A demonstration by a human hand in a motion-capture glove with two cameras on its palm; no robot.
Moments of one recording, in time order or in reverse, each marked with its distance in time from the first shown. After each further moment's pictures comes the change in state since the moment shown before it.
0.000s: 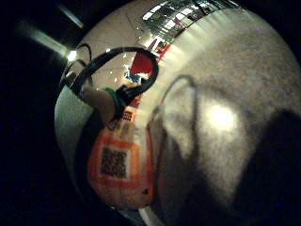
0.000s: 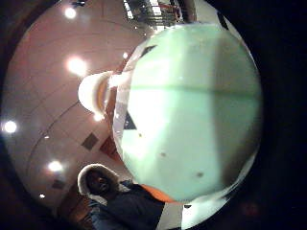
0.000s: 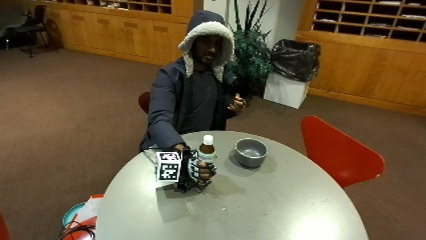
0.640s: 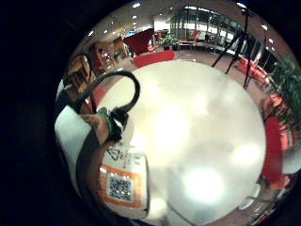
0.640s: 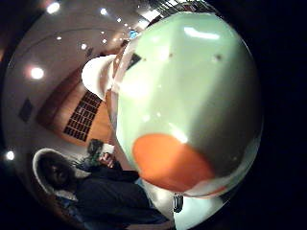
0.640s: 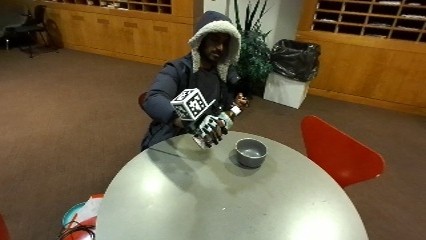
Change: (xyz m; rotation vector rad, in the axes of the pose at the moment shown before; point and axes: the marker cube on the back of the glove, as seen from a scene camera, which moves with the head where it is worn) arm -0.166 0.022 0.023 -0.149 0.848 -0.326
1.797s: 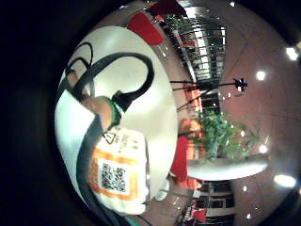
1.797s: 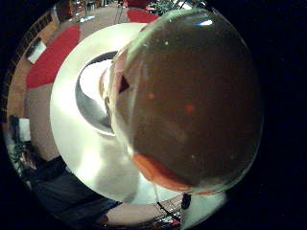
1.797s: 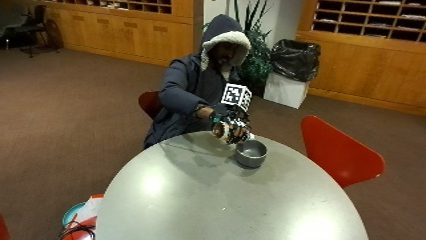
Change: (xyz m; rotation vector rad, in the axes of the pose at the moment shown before) arm -0.106 -0.017 0.060 -0.233 1.007 -0.365
